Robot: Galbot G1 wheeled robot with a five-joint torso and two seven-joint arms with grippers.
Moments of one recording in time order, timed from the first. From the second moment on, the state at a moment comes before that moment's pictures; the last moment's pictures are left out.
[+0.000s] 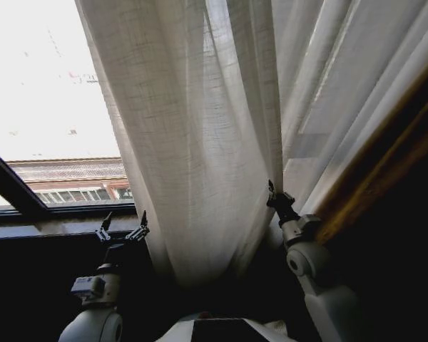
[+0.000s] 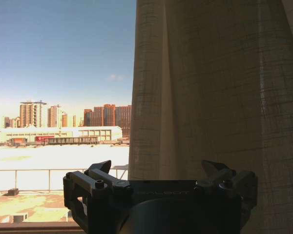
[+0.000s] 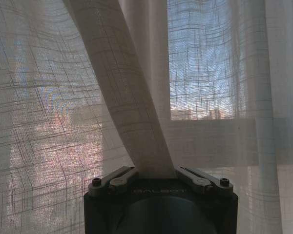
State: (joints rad) left arm 1.83 -1.57 -0.67 -2.47 -0.08 0.05 0.04; right arm -1.34 1.17 0.51 2.22 0.40 -0.23 0.22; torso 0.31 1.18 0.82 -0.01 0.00
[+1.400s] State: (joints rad) left arm 1.84 -1.58 -0.67 -2.46 -0.08 0.02 0.04; right arm -1.35 1.18 0.51 2.18 0.36 -0.20 0.23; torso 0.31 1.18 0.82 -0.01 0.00
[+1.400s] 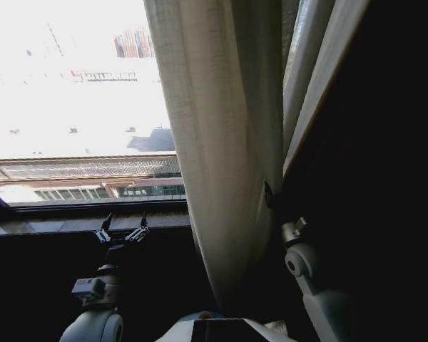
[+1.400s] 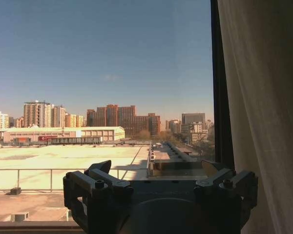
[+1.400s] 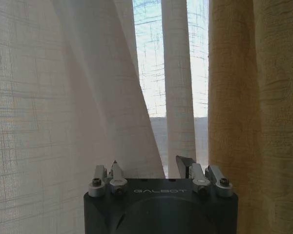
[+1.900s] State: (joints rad) left arm 1.84 -1.58 -0.67 -2.46 -0.08 0.02 0.04; right arm -1.39 1.18 0.49 2.21 0.35 -0.19 0.22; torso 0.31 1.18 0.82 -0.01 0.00
